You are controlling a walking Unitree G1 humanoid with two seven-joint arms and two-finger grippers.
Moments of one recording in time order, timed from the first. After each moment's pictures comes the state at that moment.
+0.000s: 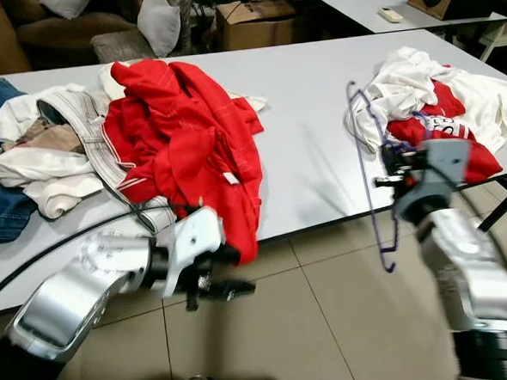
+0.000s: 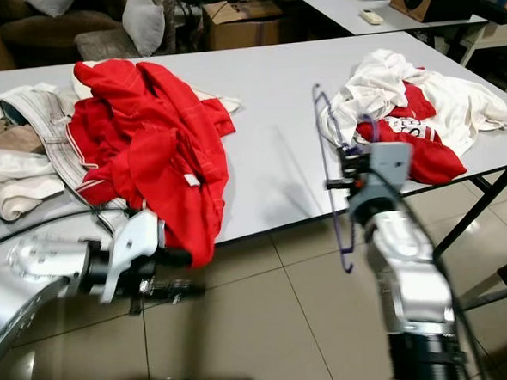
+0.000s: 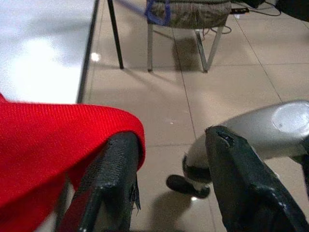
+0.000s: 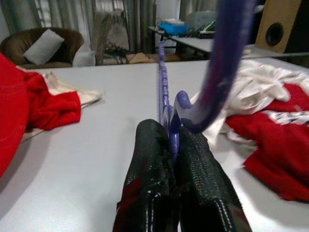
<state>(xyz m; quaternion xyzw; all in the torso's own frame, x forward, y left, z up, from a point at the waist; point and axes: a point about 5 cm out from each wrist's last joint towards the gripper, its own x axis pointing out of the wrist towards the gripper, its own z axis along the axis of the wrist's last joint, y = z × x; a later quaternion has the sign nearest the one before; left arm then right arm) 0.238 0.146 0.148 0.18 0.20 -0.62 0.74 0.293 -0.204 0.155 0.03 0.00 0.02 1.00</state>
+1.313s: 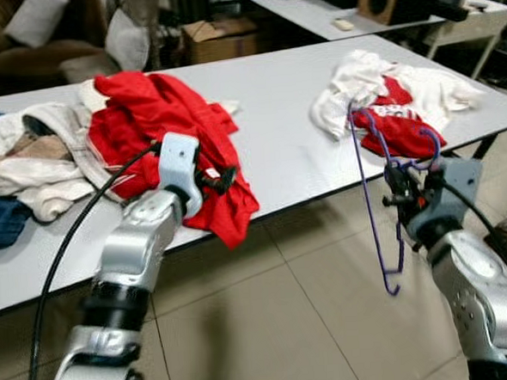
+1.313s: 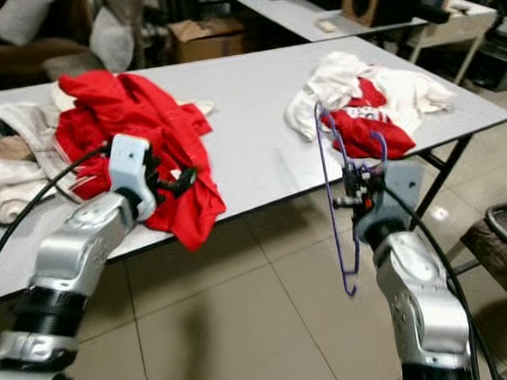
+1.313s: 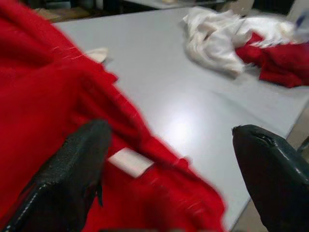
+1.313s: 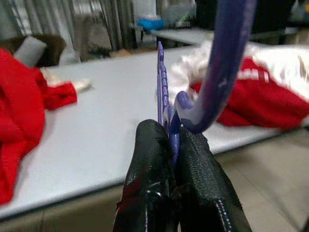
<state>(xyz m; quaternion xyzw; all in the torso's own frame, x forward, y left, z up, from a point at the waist) 0.344 0.132 0.152 0.00 0.10 -0.20 0.97 0.265 -0.202 0.134 0.06 0.05 0.03 1.00</state>
